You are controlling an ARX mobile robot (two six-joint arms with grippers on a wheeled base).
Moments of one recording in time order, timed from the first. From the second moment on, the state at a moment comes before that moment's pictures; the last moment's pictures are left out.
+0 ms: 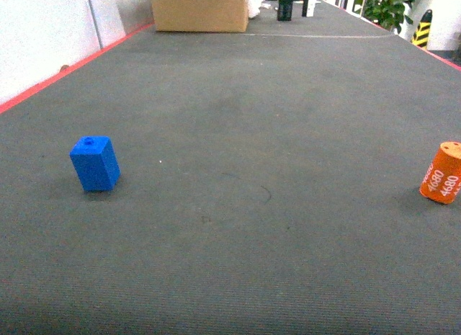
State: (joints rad) left arm 0.00 0.01 0.02 0.00 0.00 -0.01; right arm 0.00 0.00 0.01 0.00 0.00 0.00
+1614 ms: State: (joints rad) left arm 0.00 0.01 0.02 0.00 0.00 -0.01; right arm 0.00 0.00 0.01 0.00 0.00 0.00
